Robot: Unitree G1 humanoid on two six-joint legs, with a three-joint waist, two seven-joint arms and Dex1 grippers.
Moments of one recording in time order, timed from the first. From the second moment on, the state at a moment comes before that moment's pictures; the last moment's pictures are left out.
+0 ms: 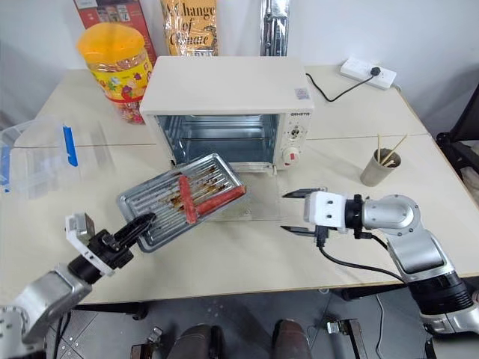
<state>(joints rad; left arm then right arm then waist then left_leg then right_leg) 0.14 0.40 0.54 -0.27 -1.94 0.98 0.21 -0.38 -0.82 0.11 -0.01 0.17 -0.12 1.10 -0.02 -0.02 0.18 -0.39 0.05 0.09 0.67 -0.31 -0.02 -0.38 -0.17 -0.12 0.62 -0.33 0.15</state>
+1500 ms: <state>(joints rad) 0.45 0.33 0.73 -0.38 -1.95 0.77 0.20 -0.88 -0.51 0.06 0.37 0.25 -0.08 1.10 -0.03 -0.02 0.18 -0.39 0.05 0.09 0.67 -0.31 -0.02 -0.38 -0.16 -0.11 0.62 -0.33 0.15</state>
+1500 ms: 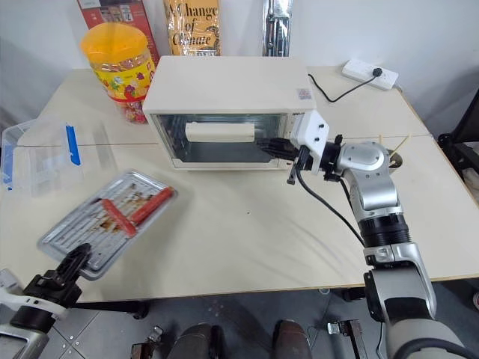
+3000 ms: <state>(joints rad) -0.66 0.66 0.07 0.49 -1.30 1.44 -0.44 -0.21 -0.86 -0.21 -0.24 0.60 0.42 1.27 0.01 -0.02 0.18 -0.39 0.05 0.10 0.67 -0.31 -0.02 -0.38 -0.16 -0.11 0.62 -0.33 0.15</state>
